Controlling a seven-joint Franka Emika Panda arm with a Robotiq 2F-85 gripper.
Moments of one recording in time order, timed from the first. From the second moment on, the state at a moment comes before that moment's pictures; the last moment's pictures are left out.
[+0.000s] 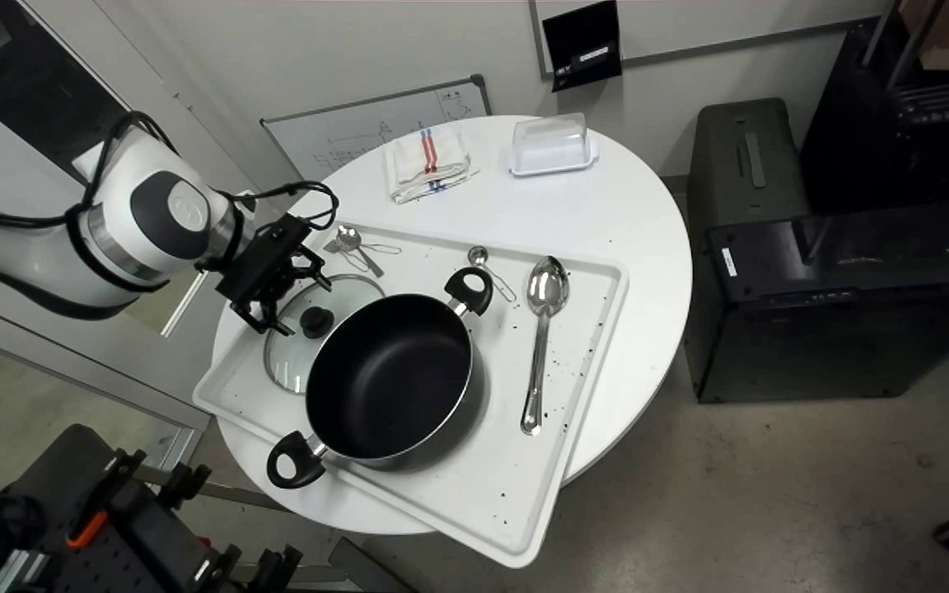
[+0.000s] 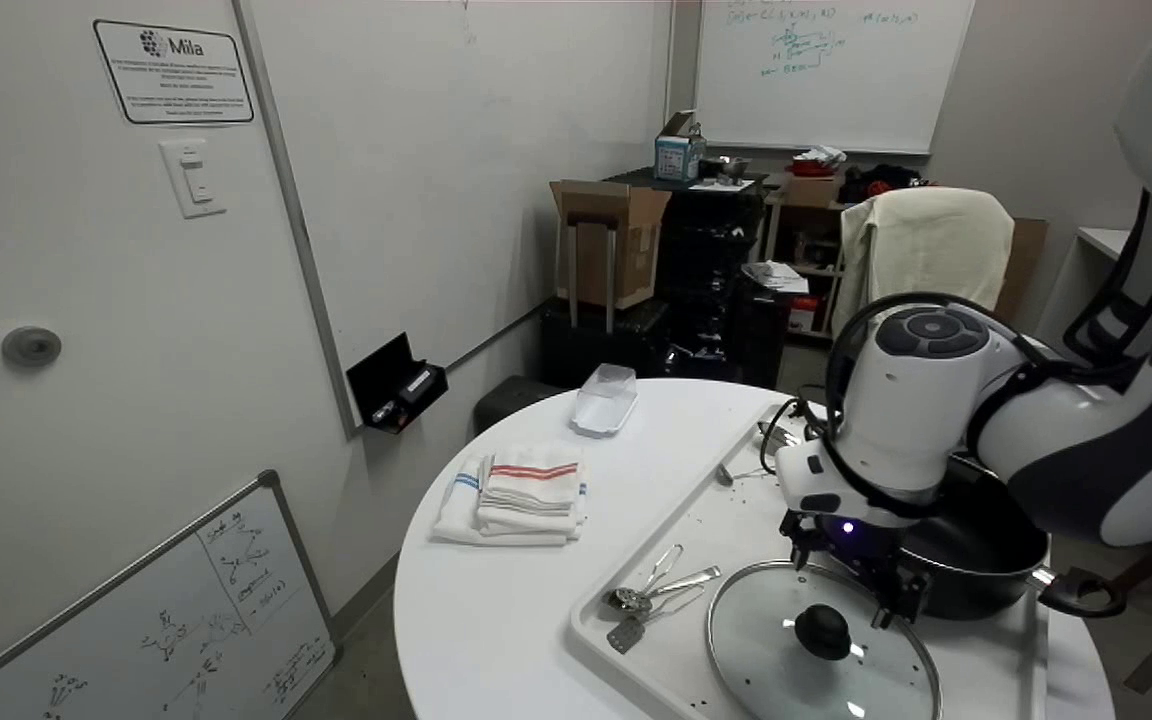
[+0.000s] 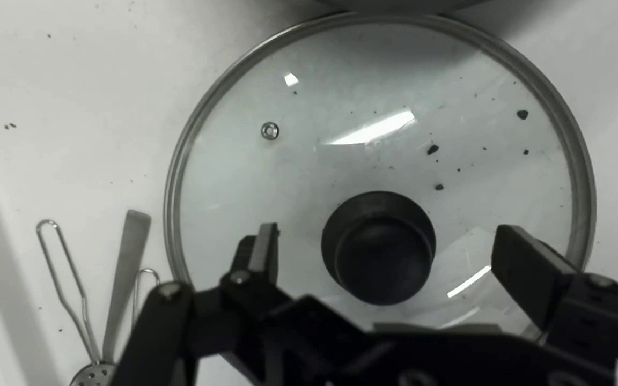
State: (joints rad) arm 0.21 0.74 0.01 -2.19 -0.67 2.91 -0.61
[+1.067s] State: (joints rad) arm 0.23 0.83 0.00 -2.11 -0.81 2.92 -0.54
